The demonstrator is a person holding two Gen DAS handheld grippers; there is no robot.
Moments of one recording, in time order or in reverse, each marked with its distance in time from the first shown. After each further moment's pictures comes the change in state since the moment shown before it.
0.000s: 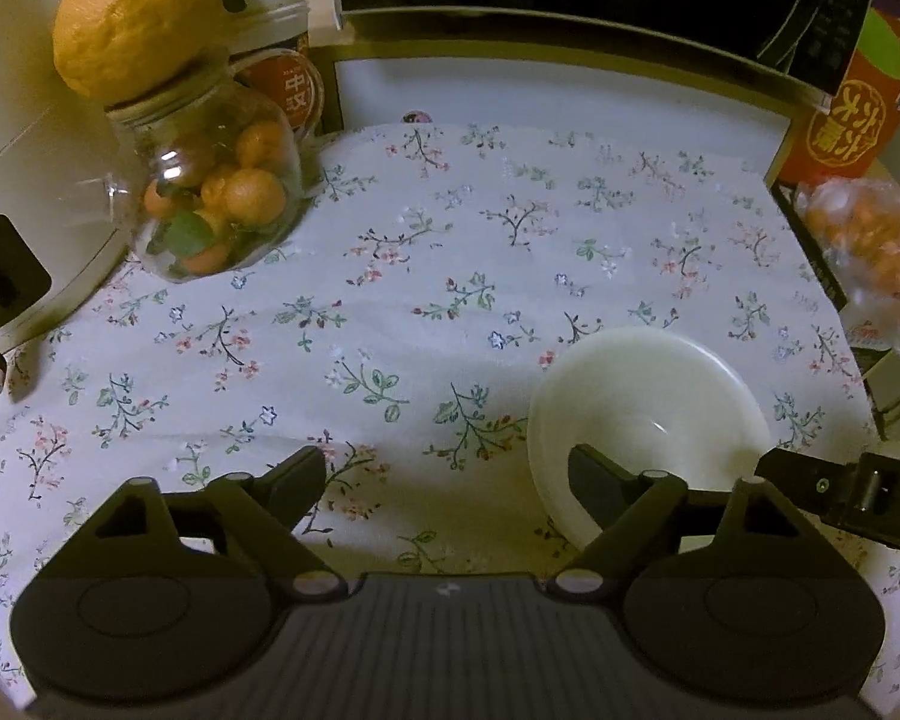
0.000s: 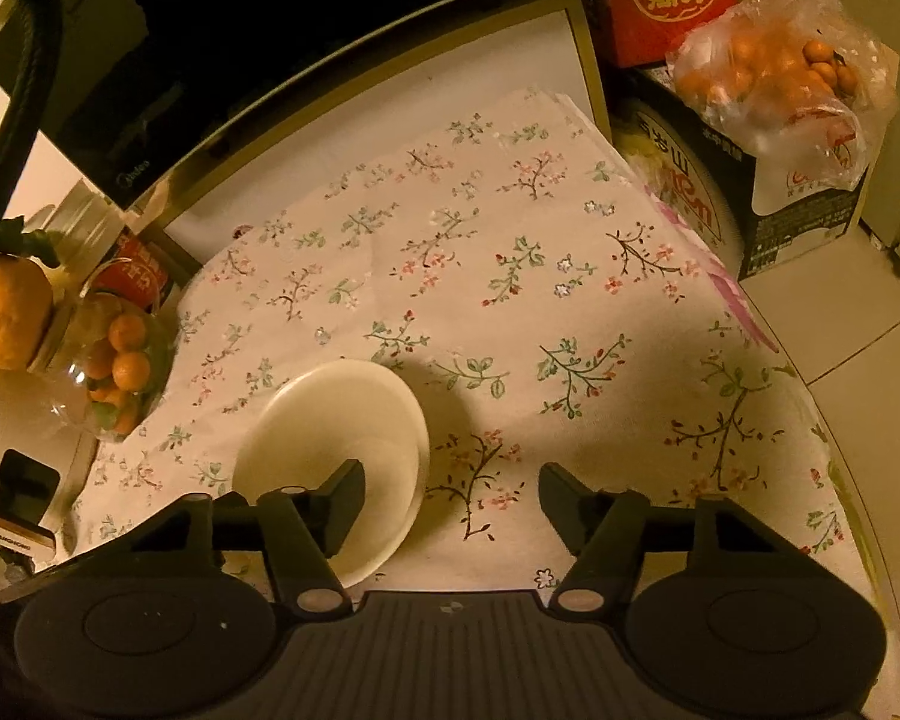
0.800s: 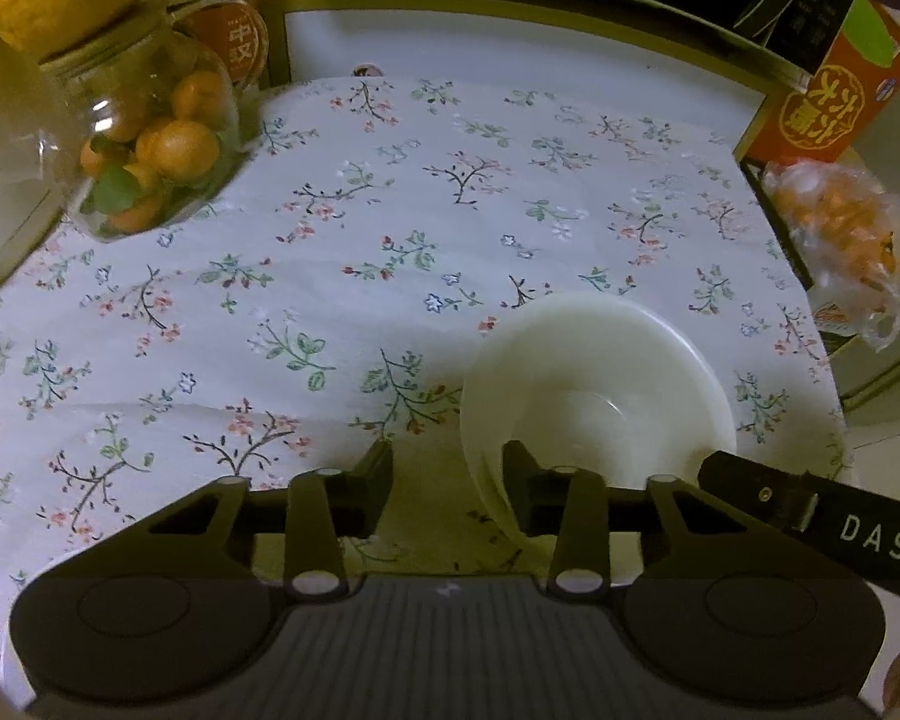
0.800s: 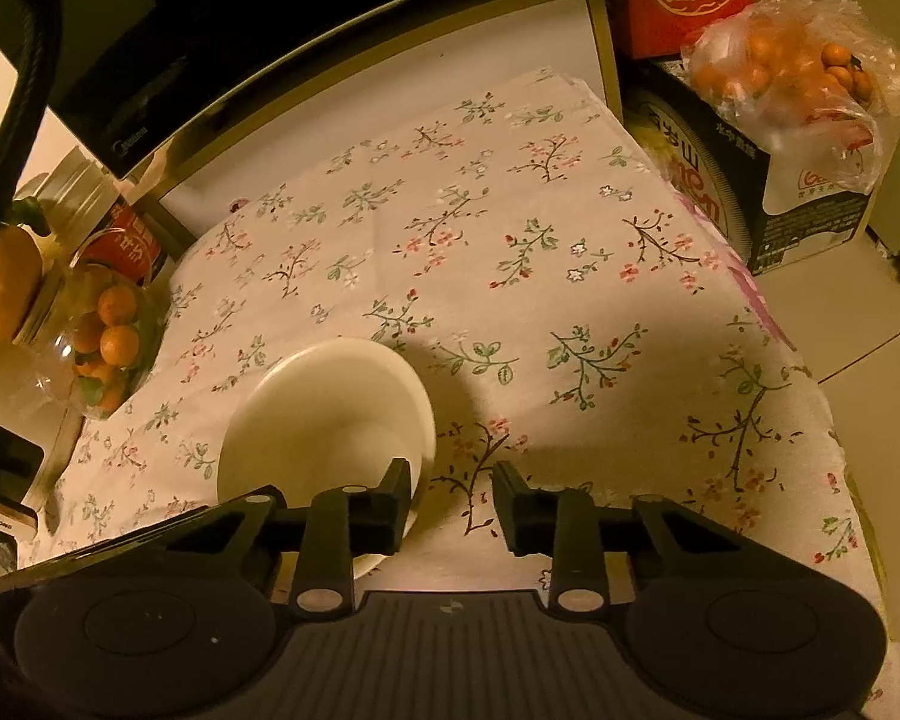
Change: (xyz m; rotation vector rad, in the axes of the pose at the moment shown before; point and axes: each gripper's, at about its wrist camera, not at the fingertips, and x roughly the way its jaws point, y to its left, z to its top) left arm 0.017 -0.008 0.002 -0.020 0.072 -0.106; right arm 0.011 0.006 -0.003 -0.039 0.025 -0.013
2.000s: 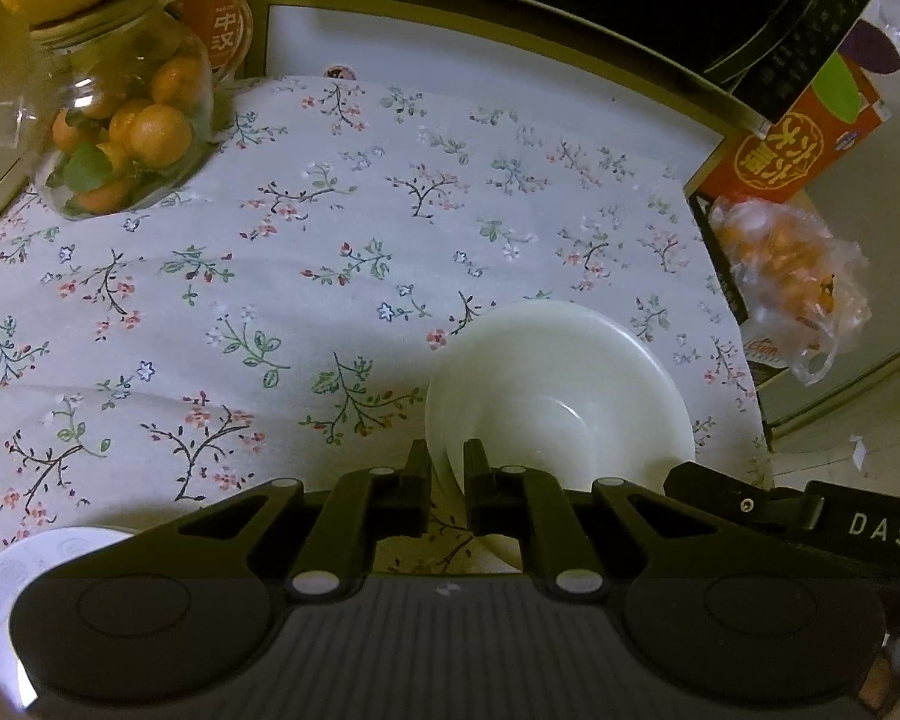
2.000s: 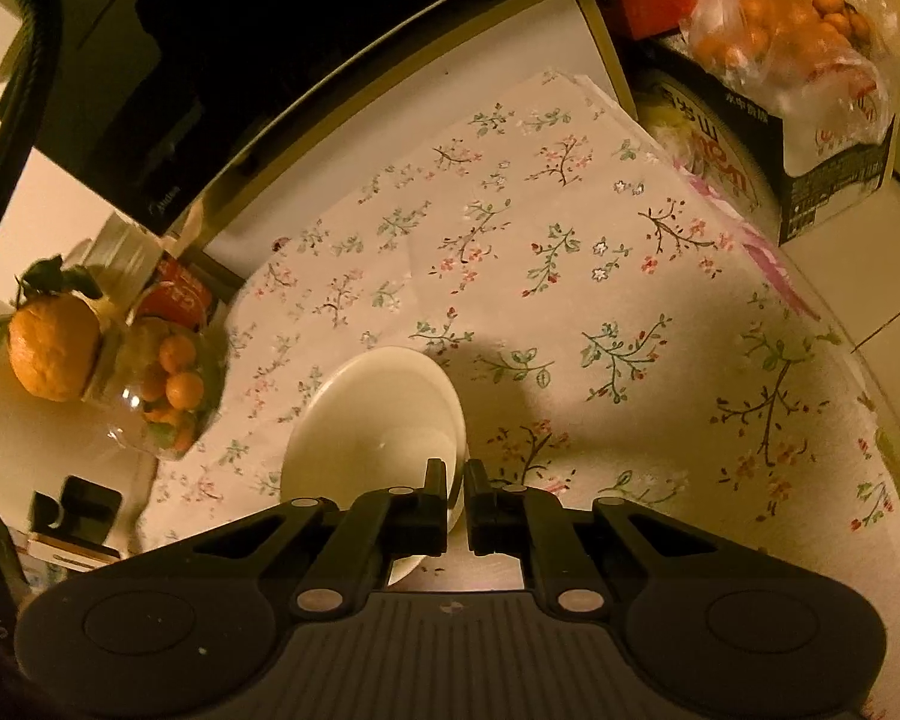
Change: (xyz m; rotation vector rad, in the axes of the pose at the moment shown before) left arm -0.011 0.008 0.003 -0.077 -0.006 -0.153; right arm -0.016 -0.014 0.003 0.142 -0.003 0.152
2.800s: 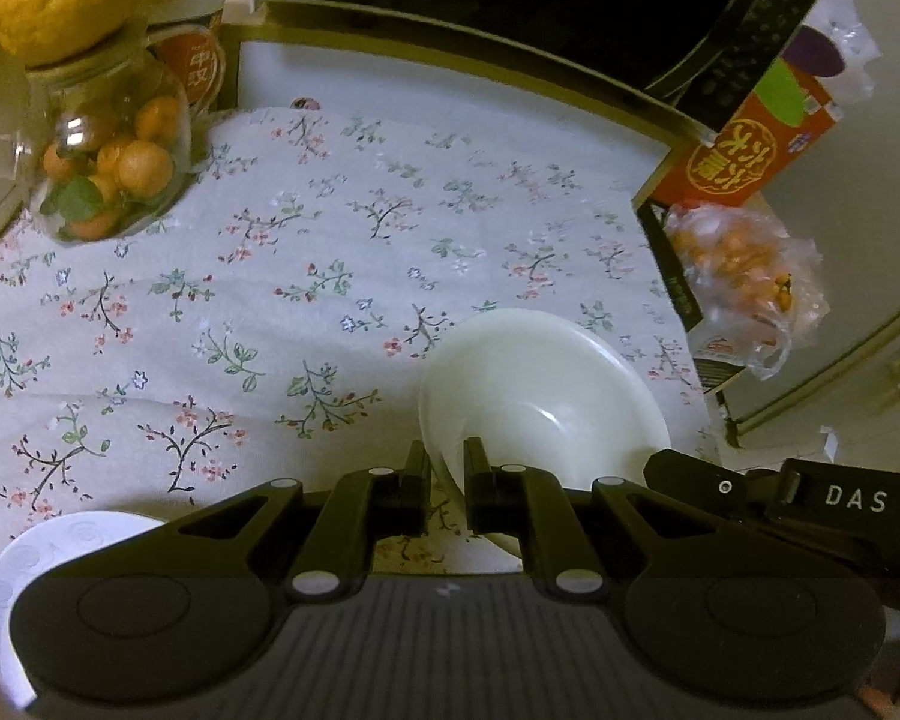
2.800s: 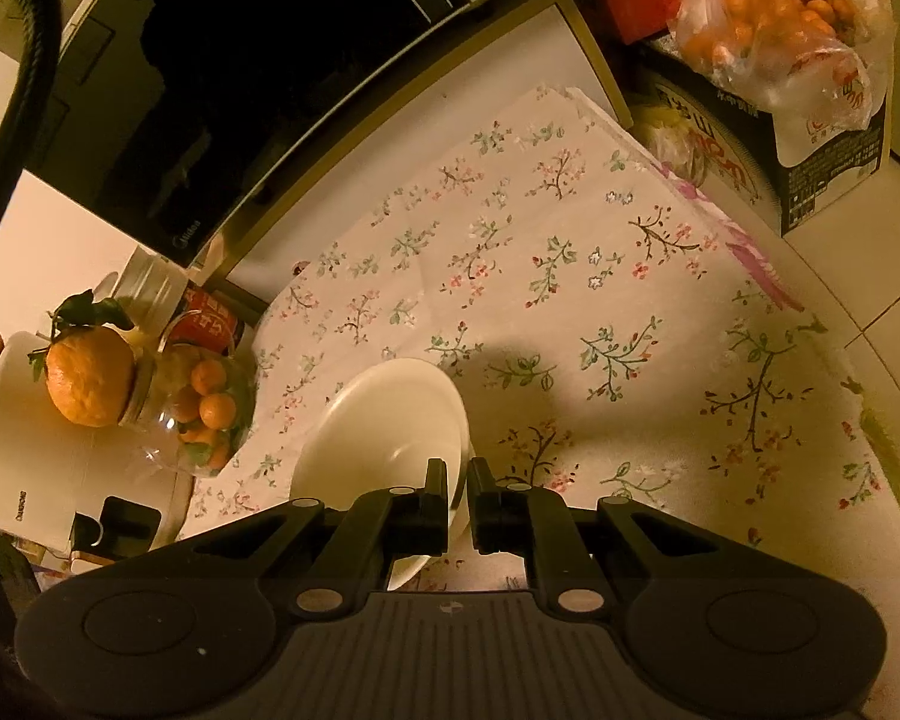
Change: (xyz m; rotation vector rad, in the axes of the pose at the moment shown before) left arm -0.030 -0.010 -0.006 0.044 -0.036 -0.060; right arm -0.023 -0.006 0.001 0.040 -0.017 0.047
